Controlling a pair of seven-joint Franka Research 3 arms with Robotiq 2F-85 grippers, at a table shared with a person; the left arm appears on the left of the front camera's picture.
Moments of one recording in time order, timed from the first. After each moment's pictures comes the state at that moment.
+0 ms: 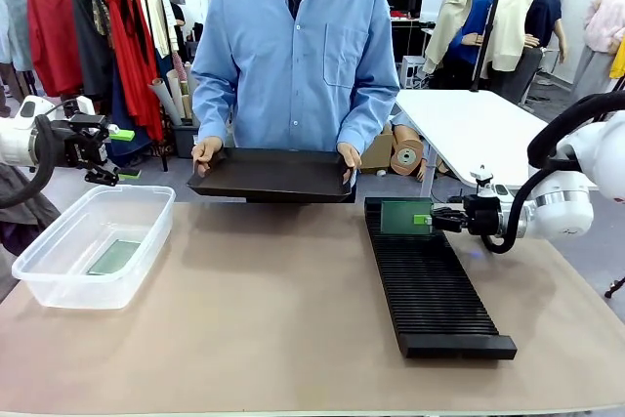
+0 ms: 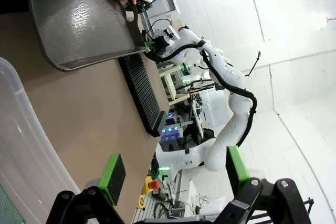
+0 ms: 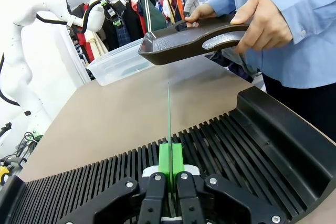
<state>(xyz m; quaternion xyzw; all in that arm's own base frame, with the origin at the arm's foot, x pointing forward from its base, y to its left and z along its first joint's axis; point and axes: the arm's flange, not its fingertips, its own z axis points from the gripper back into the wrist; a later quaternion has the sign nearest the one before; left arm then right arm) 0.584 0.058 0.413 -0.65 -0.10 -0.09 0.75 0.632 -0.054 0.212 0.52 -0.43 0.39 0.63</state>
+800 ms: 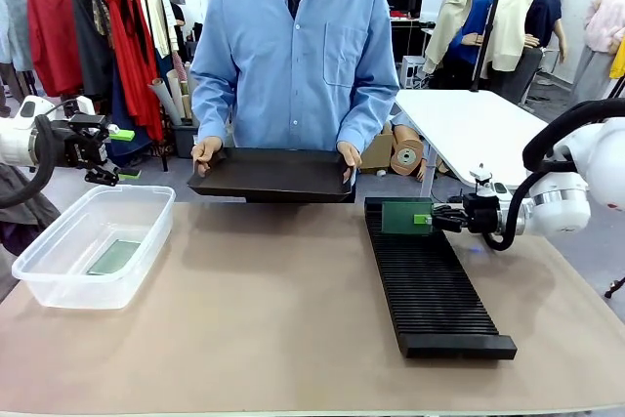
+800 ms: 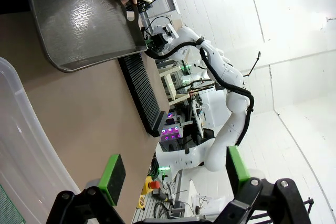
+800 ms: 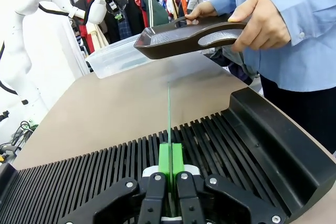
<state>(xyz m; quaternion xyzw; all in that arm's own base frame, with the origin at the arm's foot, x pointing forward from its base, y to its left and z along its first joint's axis) 0.584 0.058 0.413 -0.65 -0.10 -0.09 0.75 0.646 -0.058 0.208 0.51 -0.43 0.41 0.62</state>
